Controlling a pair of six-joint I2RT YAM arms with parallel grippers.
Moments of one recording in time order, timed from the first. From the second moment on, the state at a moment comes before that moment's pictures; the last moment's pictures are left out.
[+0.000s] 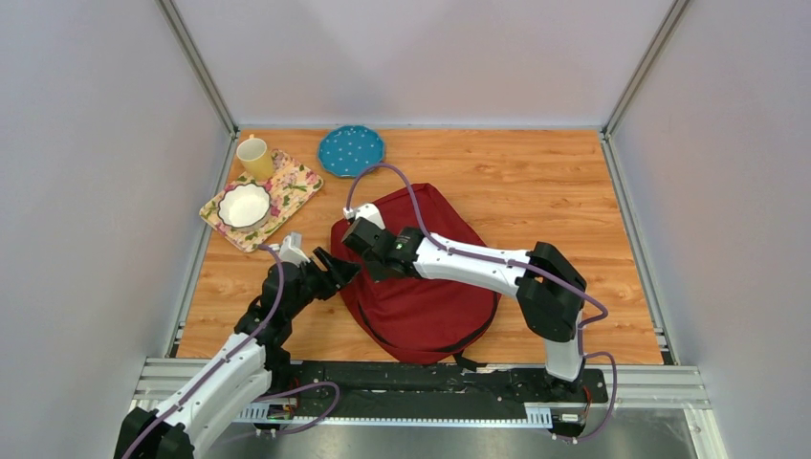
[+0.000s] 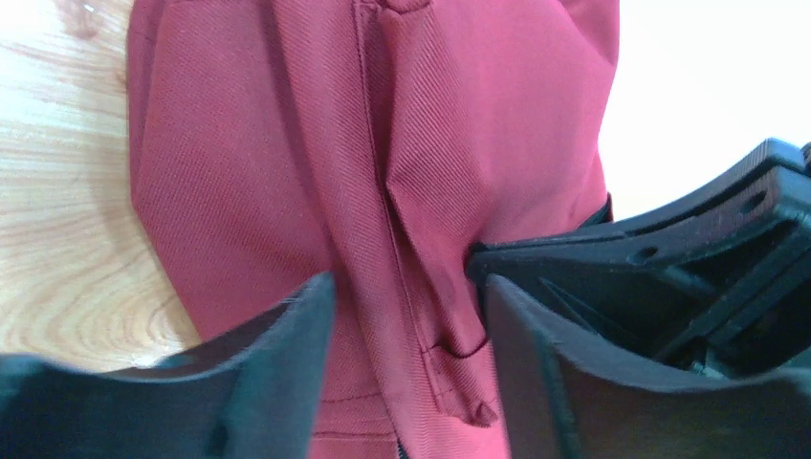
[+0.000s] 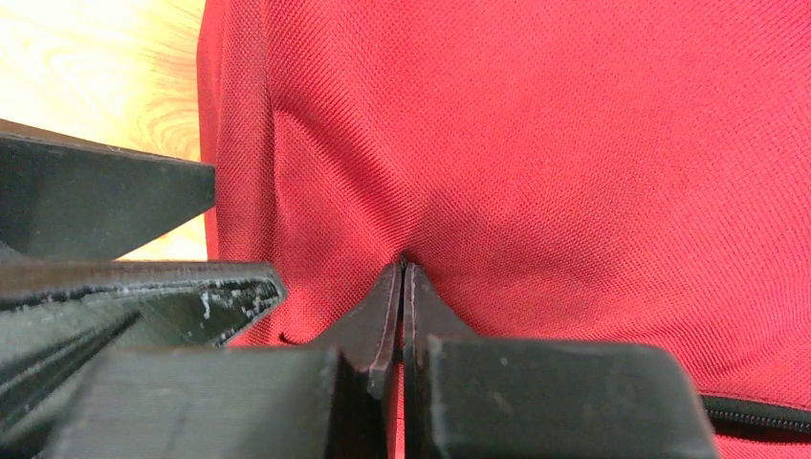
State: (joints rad) left arm -0.40 0.62 0.15 0.11 0.11 -0.95; right arm 1.11 1.91 1.53 -0.61 0.32 0.48
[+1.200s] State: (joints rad) left arm -0.40 0.92 0.18 0.27 0.24 -0.98; right arm 1.10 1.76 1.37 -0.47 0.29 0.54
